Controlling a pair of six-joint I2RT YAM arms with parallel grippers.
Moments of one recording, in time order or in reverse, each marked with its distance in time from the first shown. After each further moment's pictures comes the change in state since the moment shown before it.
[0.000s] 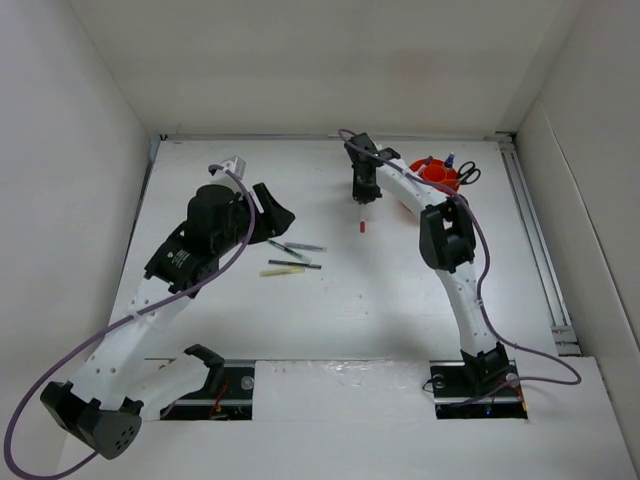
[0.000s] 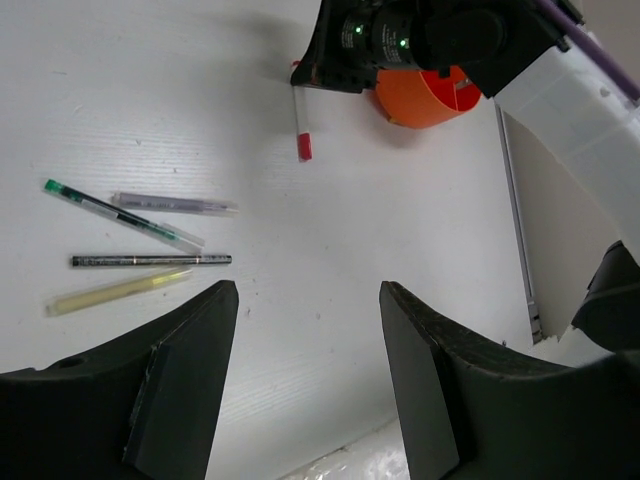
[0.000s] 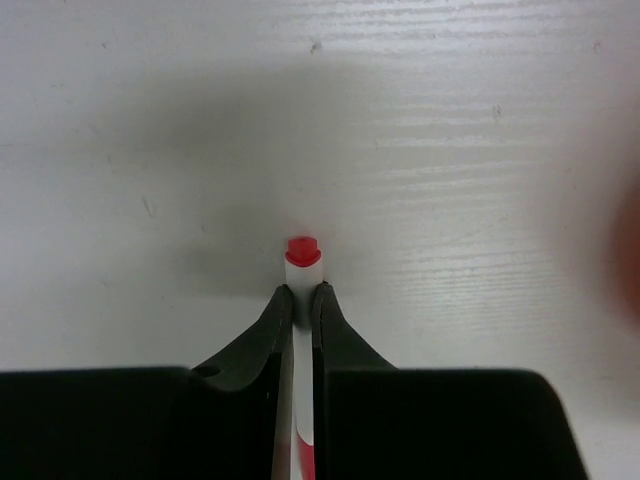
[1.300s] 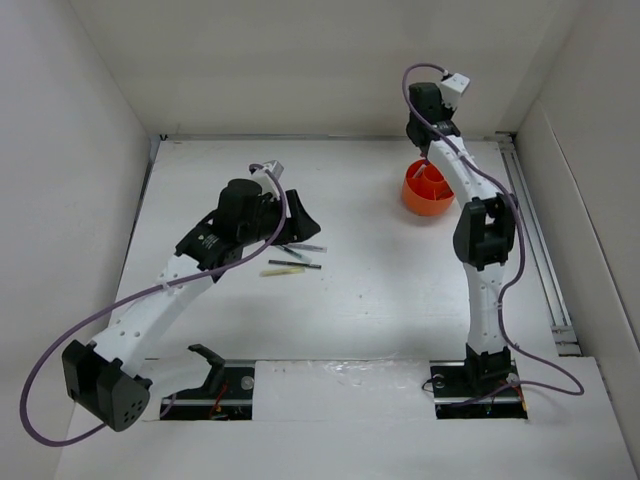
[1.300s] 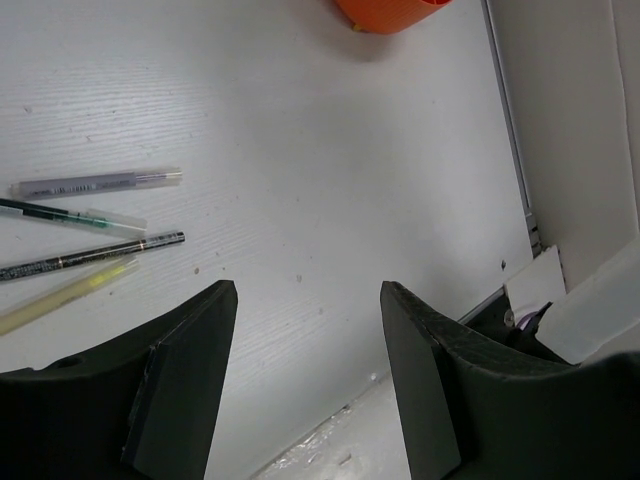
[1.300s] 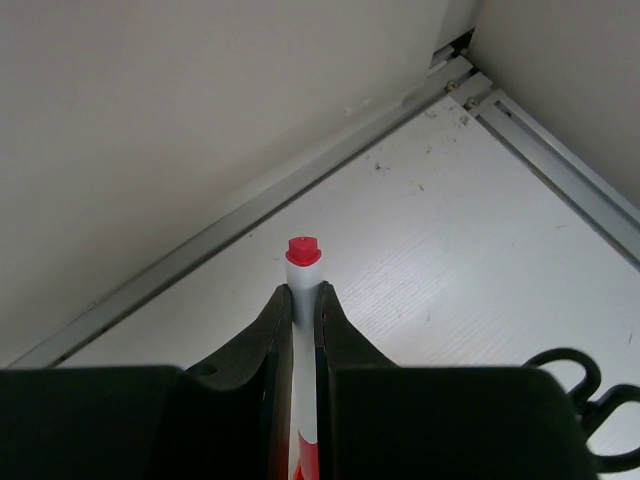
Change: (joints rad) left arm -0.045 0.155 -0.035 0.105 0.192 0.060; right arm -0.234 -0.161 0.030 0.447 0.559 -0.072
